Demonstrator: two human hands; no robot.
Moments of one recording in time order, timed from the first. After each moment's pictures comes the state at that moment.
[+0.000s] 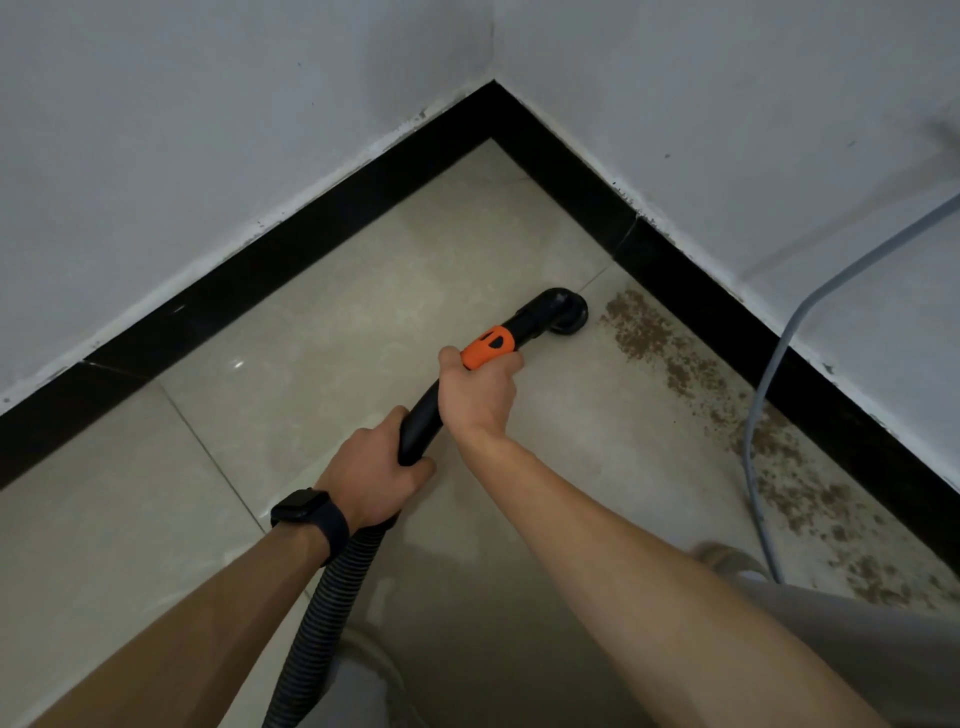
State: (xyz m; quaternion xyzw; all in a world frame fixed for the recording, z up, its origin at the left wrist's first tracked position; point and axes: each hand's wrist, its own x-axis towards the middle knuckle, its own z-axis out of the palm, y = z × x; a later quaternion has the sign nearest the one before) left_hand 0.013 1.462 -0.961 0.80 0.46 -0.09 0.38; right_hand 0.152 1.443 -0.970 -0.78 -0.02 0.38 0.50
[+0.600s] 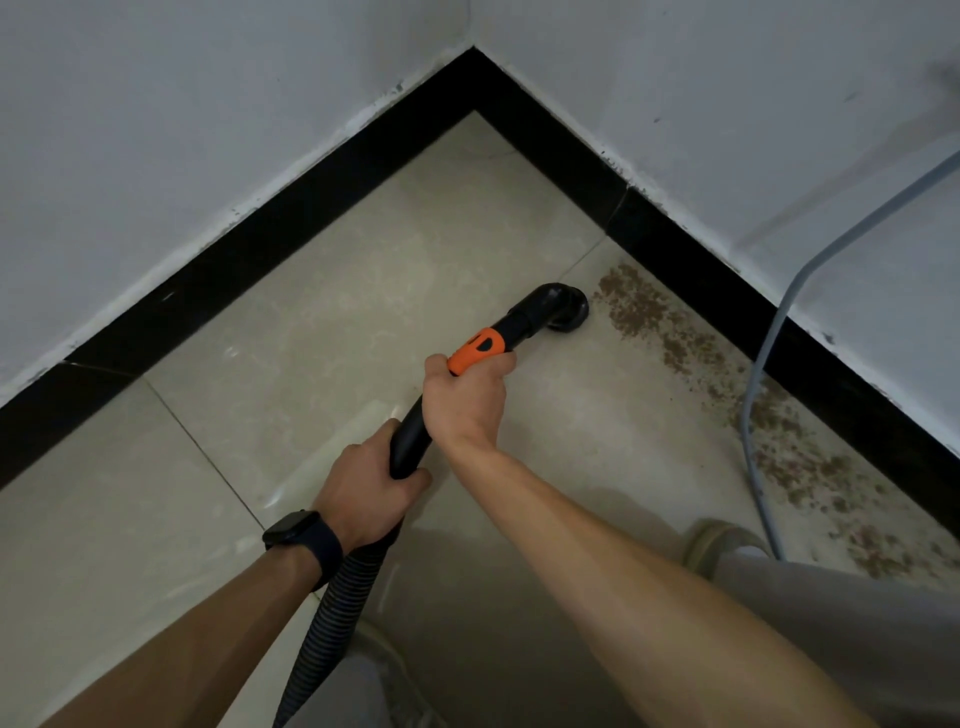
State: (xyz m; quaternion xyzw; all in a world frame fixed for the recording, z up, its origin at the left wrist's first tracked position) left_hand 0.003 1.440 -0.959 0.75 0.49 -0.08 0.44; right_hand 0.138 1.428 -0.969 -0.80 -0.04 0.37 0.47
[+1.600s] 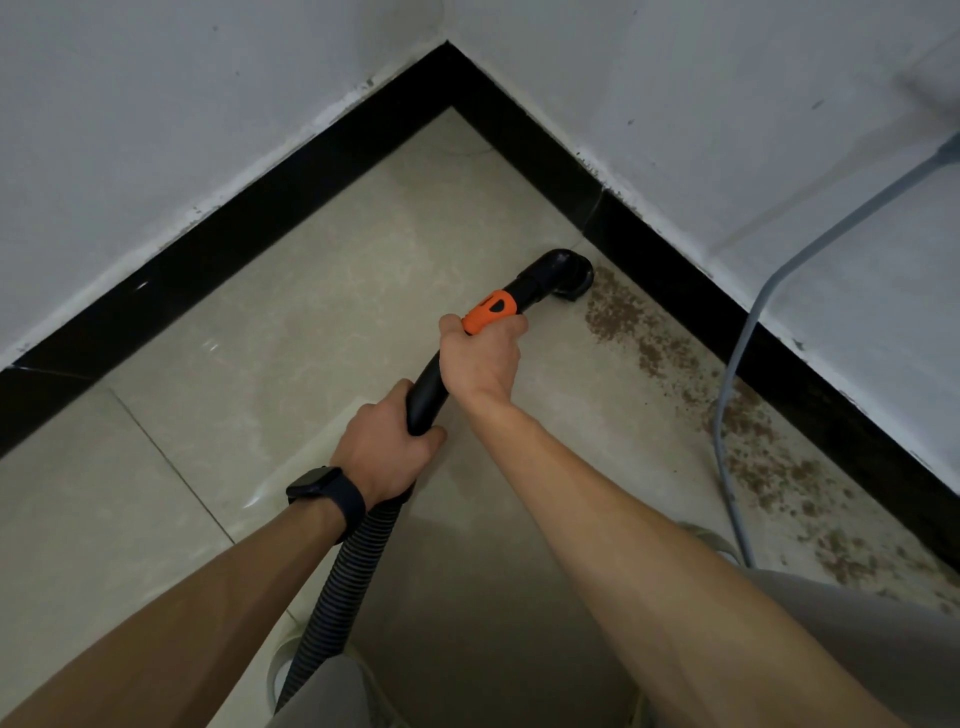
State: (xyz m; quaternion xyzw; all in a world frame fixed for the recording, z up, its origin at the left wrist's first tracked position) left_hand 0.067 1.447 -0.966 0.78 0.49 -0.07 0.39; right_hand 0.203 1.439 -0.971 -0.80 -0.04 0.36 0.48
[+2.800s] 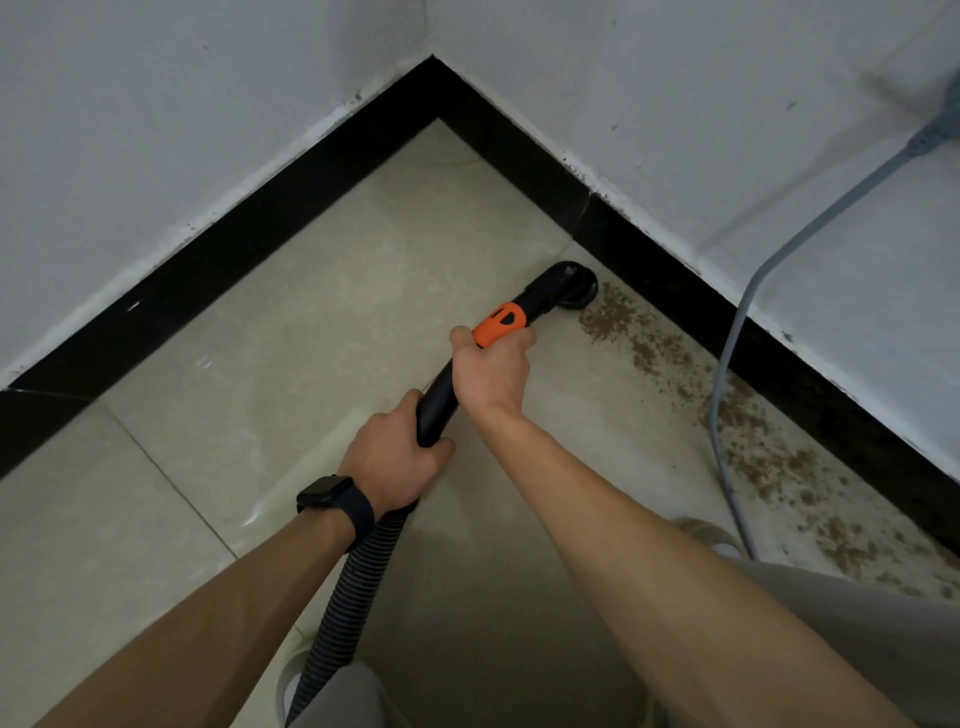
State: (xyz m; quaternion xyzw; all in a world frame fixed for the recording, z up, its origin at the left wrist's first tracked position) left_hand 0.069 1.445 -0.970 0.80 0.45 -0.08 0.39; right_hand 0.206 1.424 -0.972 -0.79 -0.02 0.34 0.51
